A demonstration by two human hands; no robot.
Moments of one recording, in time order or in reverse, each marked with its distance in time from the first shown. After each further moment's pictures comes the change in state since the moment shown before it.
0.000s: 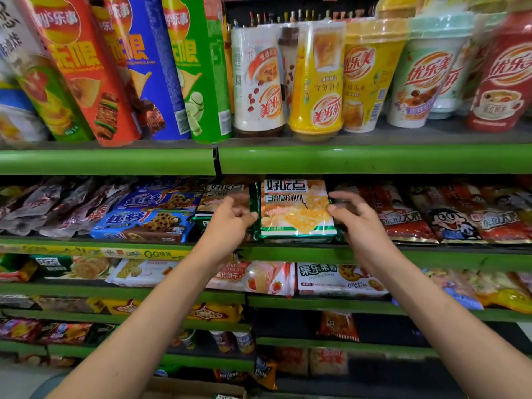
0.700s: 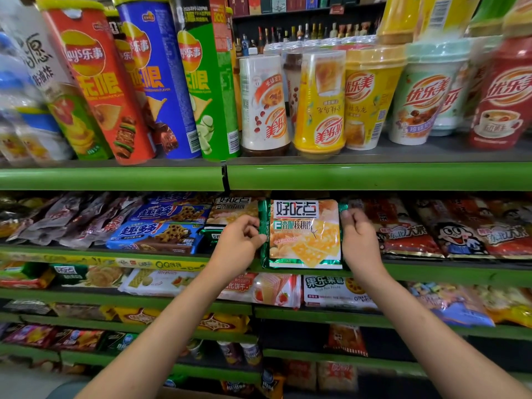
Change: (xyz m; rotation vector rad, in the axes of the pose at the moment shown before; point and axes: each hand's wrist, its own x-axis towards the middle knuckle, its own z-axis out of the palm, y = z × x) left_hand -0.005 -0.008 -0.001 0.258 -0.006 0.124; right_hand 0.010 0.016 0.014 -0.251 0.201 -0.174
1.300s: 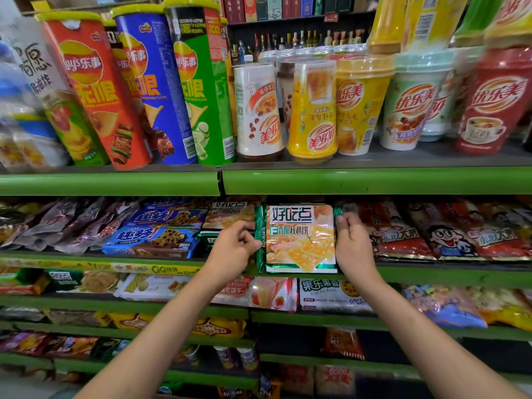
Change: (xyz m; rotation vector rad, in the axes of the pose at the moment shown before) left_hand -0.002 -0.001 -0.001 -0.035 -0.058 -0.018; right_hand 0.000 0.007 -0.001 -0.134 0.009 -0.056
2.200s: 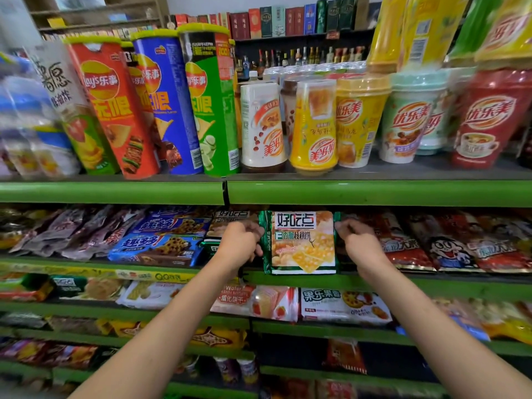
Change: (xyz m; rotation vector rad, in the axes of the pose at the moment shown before) left_hand 0.034 0.012 0.004 -0.028 0.101 -0.172; right_hand 0.033 -0.001 -0.014 0.124 -0.110 0.278
